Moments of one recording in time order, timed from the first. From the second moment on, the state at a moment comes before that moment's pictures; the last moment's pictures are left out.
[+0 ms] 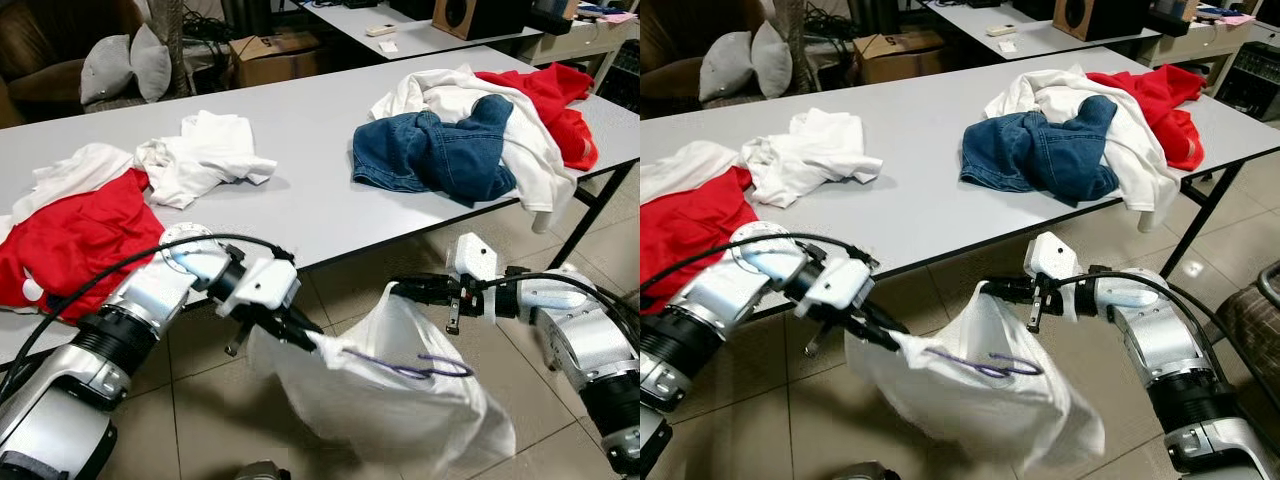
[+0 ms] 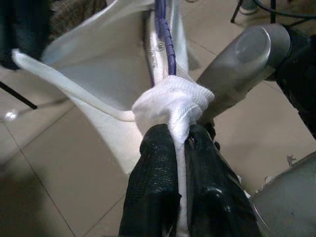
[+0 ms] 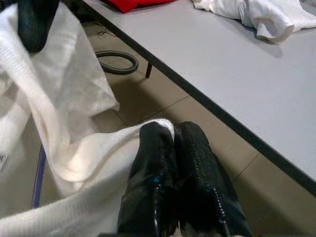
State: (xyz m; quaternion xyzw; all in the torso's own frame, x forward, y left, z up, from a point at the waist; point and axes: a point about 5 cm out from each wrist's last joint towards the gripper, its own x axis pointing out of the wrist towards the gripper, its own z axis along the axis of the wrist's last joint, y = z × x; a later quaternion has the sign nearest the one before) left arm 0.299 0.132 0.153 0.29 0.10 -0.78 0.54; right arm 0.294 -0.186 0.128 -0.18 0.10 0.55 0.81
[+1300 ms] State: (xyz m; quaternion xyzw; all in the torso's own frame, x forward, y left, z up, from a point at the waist) left arm 0.299 0.146 0.175 0.14 0.15 -0.73 0.65; right arm 0.261 -0.224 0.179 -0.14 0.12 0.59 0.79
